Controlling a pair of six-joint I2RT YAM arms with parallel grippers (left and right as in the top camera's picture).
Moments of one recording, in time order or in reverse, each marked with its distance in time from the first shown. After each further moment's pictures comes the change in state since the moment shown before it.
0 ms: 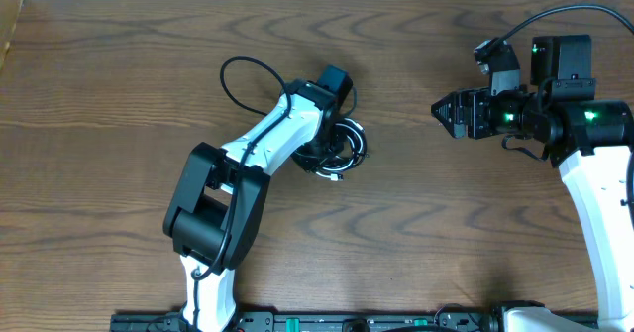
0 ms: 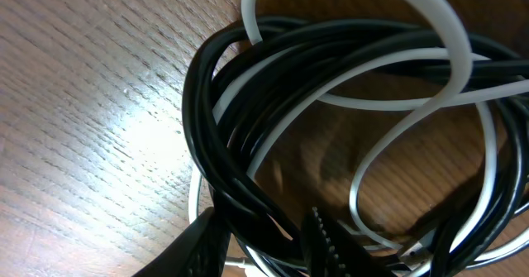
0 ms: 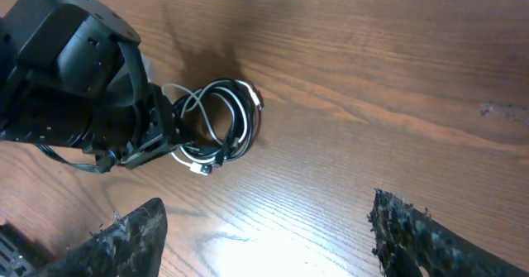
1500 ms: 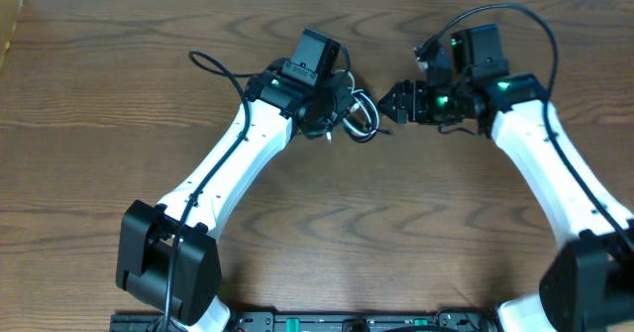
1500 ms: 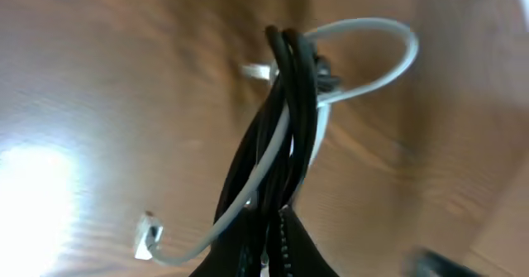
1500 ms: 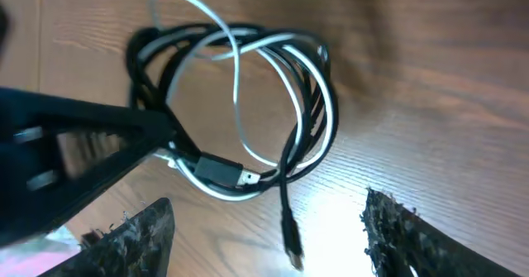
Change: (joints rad) left arm 0.028 -0.278 0.019 0.225 0.136 0.130; right arm 0.180 0.286 -0.001 0.213 -0.072 0.329
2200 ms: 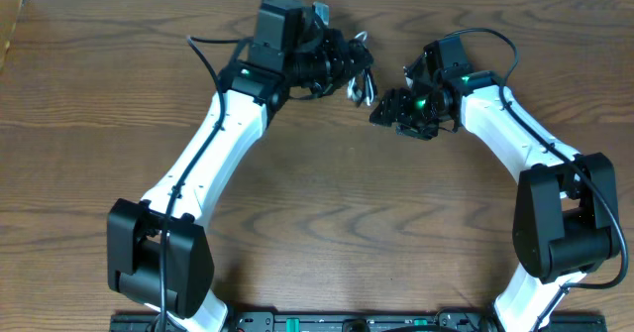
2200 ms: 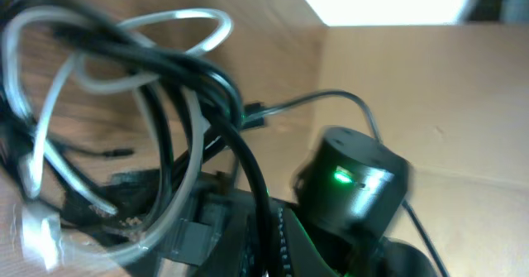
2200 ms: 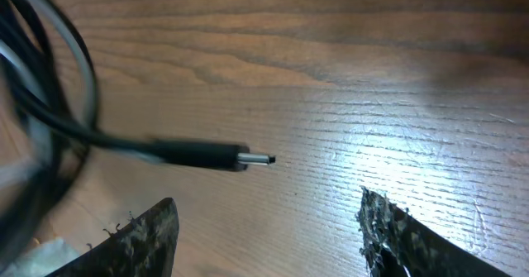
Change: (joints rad) left arm 0.132 0.000 0.000 0.440 0.534 0.038; right arm 0.011 0.239 -0.001 0.072 0.023 0.179
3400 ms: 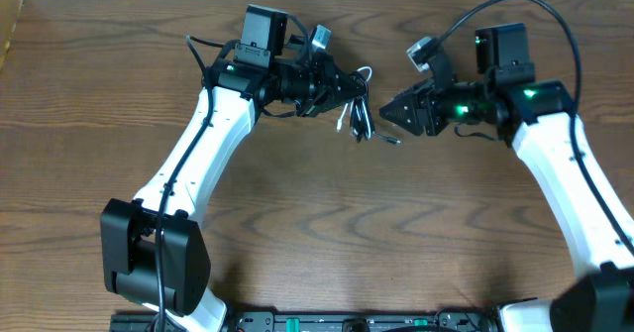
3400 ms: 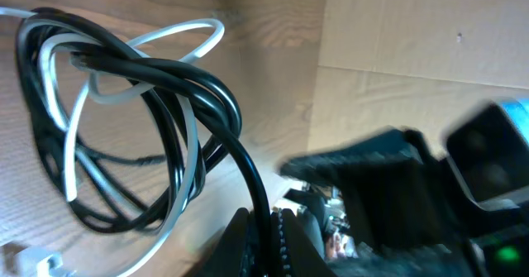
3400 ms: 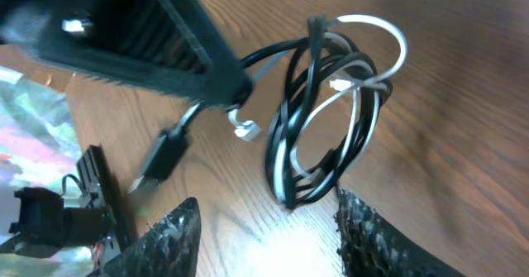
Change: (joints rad) left arm 0.051 0.000 0.000 -0.291 0.231 0.285; right arm -0.059 -0.333 -0.009 -0.080 -0.296 -0.656
